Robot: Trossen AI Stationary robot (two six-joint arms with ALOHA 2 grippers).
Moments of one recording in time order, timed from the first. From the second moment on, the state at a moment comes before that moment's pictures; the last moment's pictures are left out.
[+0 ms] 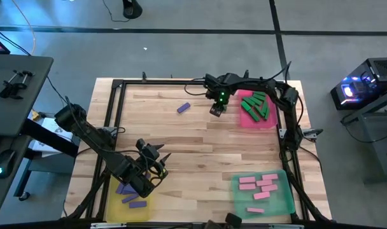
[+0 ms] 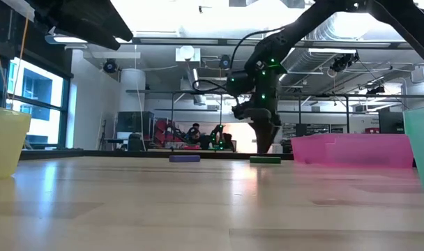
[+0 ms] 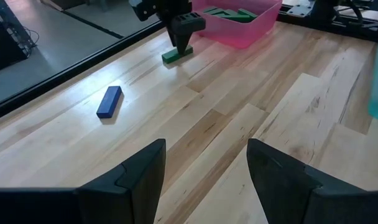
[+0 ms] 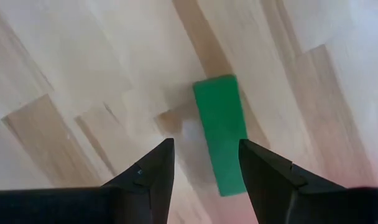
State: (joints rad) left arm -0.71 1.56 1.07 -0.83 -1.10 -1.23; right arm -0.53 2.05 1.52 -0.95 -0.02 -0.08
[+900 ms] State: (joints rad) left arm -0.71 1.56 1.07 -0.83 -1.10 -1.22; right arm -0.48 2.04 1.40 -0.81 0.06 -0.19
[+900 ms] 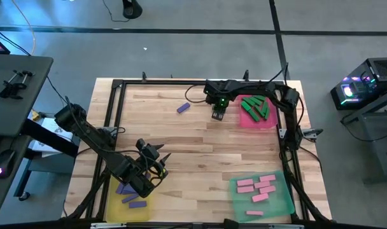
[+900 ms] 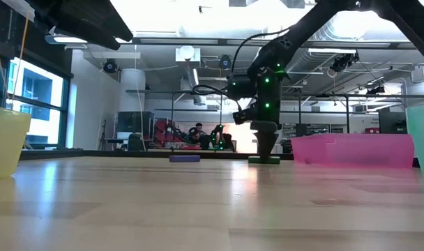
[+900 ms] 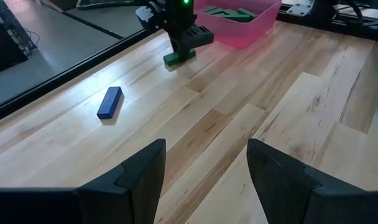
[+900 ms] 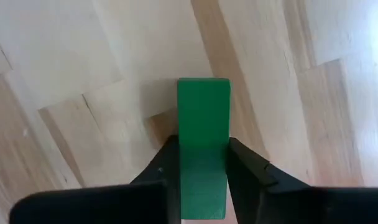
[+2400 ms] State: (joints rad) left arm -0.74 1.56 1.07 -0.82 -1.11 -1.22; right arm -0.81 1.46 0.88 -0.84 0.02 0.08
